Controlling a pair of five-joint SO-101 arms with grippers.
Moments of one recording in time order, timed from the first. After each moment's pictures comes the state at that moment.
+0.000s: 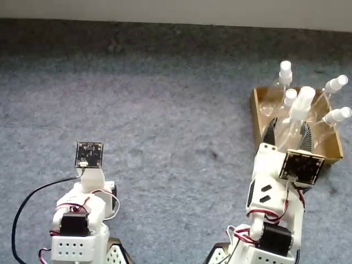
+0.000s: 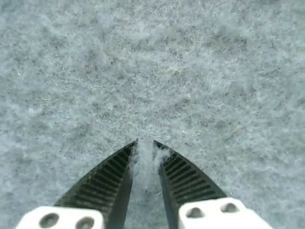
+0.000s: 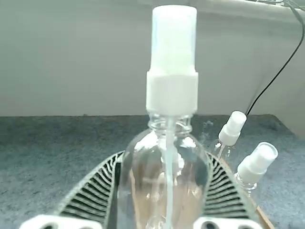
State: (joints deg) left arm -5.7 -104.2 95.9 75.3 5.5; right arm 11.3 -101.8 77.8 32.9 7.4
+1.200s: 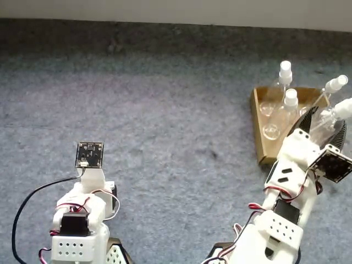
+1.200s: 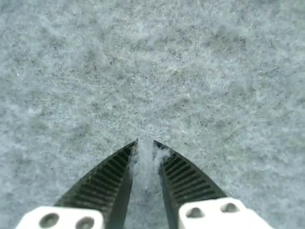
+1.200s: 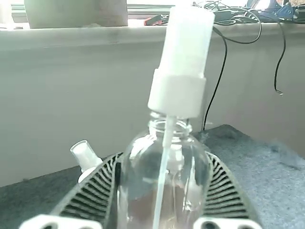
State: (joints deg) left arm -5.5 -104.2 95.9 75.3 5.3; right arm 24.6 -68.3 85.9 -18.6 -3.1
